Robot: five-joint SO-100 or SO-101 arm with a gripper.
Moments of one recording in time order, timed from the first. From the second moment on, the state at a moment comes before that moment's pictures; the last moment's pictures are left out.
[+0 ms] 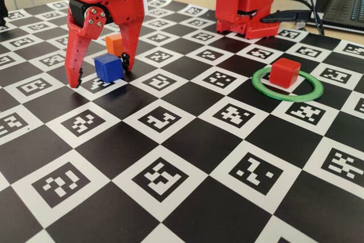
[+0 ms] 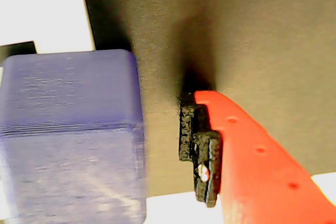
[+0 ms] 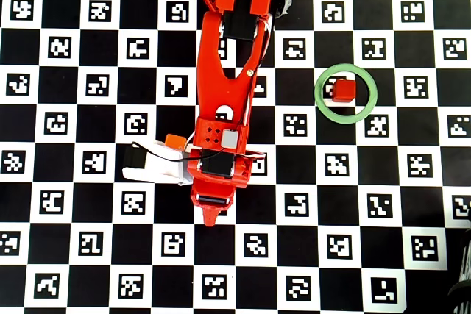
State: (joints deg) arm 10.3 59.2 77.4 70.8 -3.1
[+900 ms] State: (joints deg) arm 10.3 58.8 76.5 70.4 -3.1
